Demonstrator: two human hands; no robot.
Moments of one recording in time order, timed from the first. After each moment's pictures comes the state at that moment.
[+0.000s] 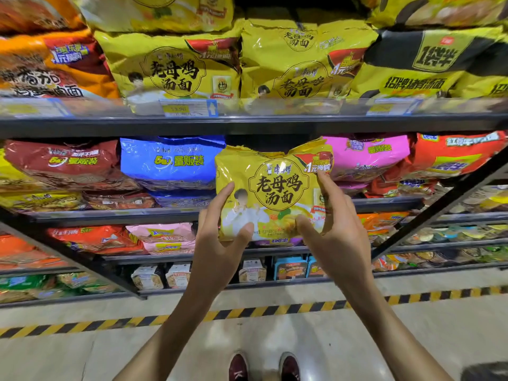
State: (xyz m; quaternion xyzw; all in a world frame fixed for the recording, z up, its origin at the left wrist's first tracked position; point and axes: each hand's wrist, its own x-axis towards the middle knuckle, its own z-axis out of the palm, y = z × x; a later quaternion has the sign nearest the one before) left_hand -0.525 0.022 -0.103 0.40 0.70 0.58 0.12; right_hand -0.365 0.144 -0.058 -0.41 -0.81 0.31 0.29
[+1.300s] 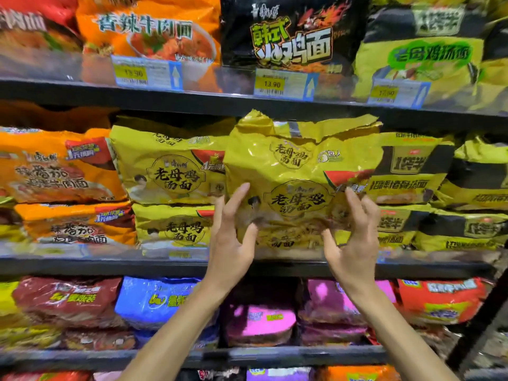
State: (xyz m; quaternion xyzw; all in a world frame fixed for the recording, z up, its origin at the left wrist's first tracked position) left_hand -0.588 0.159 0.061 0.50 0.57 0.63 -0.19; right_hand -0.431 0.291 0.073 -0.13 -0.75 0.02 0.65
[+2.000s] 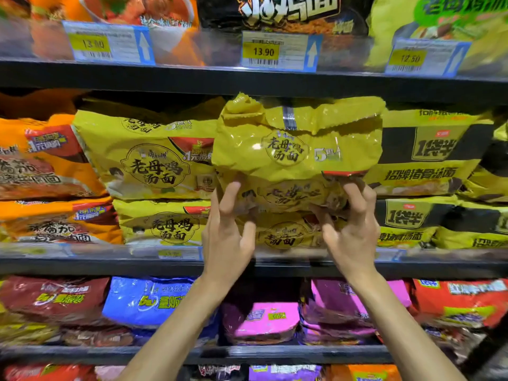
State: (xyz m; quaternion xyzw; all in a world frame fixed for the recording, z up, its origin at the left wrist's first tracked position) left_hand -0.605 0.196 0.043 0.46 0.65 0.55 -0.25; right_hand -0.458 0.343 0.059 -0.13 -0.76 0.01 0.64
